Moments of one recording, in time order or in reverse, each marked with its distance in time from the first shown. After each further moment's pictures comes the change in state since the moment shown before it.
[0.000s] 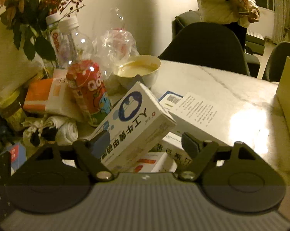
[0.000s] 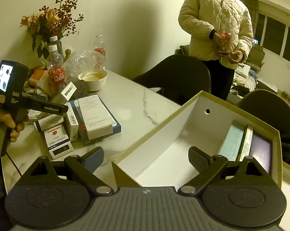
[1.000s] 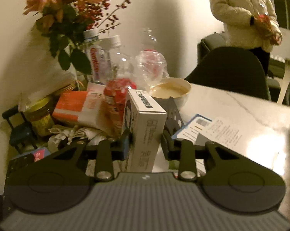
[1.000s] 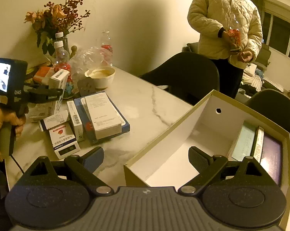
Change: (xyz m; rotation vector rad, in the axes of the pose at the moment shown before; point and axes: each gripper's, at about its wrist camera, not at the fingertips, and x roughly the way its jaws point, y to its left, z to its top) left arm -0.019 0.034 0.004 -0.131 -0.121 0.120; right arm 0.012 0.011 0.003 -0.010 0.013 0.038
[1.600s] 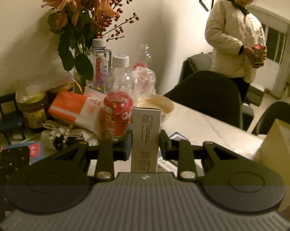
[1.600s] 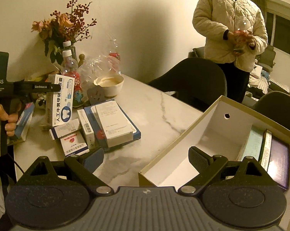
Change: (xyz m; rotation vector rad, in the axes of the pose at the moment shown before) left arm -0.042 0.035 0.017 -0.165 -0.027 -0.203; right arm -0.008 0.004 0.004 0.025 -0.042 0.063
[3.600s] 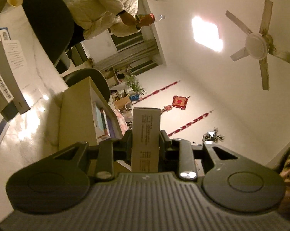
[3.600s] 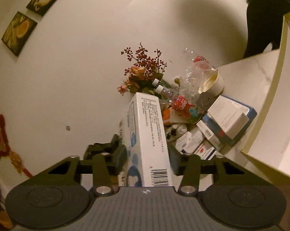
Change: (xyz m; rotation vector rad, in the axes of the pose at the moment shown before) left arm 0.008 -0.003 -0.059 -0.564 0.330 -1.269; right arm 0.008 -0.072 -0.020 0.617 -0.050 0.942
